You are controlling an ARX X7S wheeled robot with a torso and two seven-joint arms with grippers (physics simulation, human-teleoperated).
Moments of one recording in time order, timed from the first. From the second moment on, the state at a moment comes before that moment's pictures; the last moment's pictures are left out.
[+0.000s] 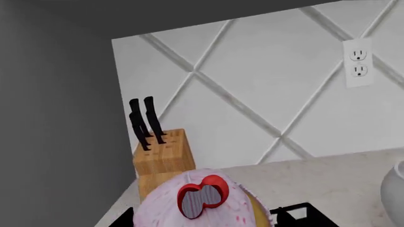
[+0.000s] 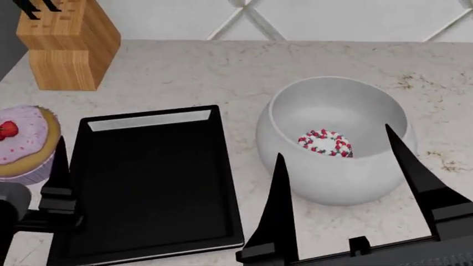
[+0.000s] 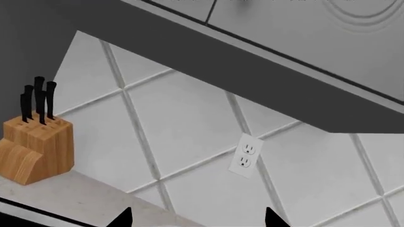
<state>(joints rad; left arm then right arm) -0.37 -0.48 0.25 0.78 -0.49 -0.77 -0.58 0.62 1.02 -0.67 -1.04 0.74 0.58 0.96</state>
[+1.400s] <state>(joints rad) -0.22 -0.47 0.35 0.63 -0.52 -0.66 -0.46 0.95 1.15 -1.09 -1.04 0.81 0.39 1.13</state>
